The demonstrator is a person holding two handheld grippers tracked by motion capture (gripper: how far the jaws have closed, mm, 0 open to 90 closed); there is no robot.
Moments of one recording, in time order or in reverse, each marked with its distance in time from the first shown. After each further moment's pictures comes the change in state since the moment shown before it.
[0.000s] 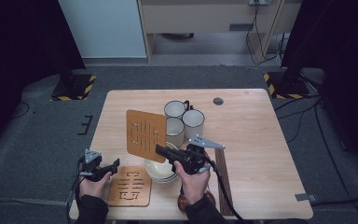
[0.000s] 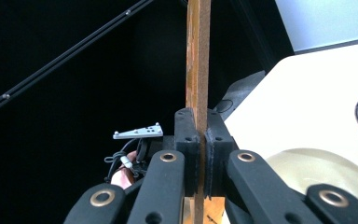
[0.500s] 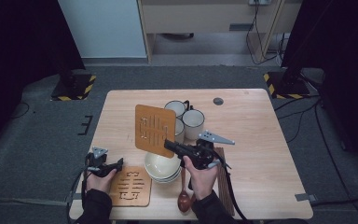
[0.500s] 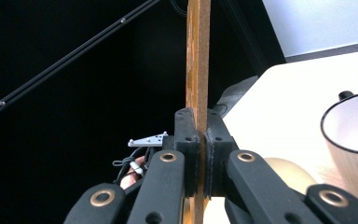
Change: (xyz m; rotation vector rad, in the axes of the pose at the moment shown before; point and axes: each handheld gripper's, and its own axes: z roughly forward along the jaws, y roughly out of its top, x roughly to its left) left arm -0.003 0.001 0.026 0.080 0.041 0.048; right arm -0.014 0.015 -0.016 -0.021 -0.015 0.003
